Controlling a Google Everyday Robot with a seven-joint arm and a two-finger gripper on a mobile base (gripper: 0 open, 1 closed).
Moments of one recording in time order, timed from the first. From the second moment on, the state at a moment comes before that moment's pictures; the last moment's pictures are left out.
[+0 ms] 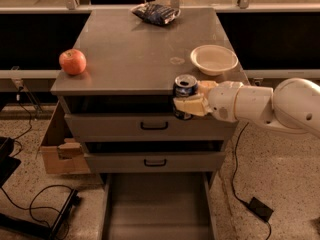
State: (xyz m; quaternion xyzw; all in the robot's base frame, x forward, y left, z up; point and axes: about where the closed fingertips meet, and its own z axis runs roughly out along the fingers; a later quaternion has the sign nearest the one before) arm 0.584 -0.083 0.843 -0.39 0.71 0.23 0.54
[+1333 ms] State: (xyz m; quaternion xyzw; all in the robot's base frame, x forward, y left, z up) arm 0.487 -0.088 0.724 -0.48 0.68 0.26 0.49
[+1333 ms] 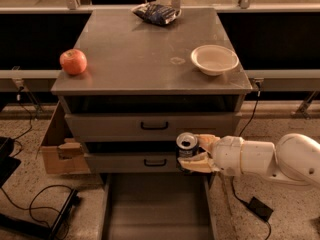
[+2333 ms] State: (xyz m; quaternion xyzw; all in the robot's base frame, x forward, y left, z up) arm 0.459 -0.072 0.635 -0.50 0.66 0.30 0.48
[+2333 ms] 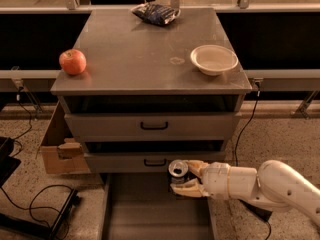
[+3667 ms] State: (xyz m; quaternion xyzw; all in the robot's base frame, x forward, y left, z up) arm 0.465 -0.044 0.453 -0.52 0.64 0.32 0.47
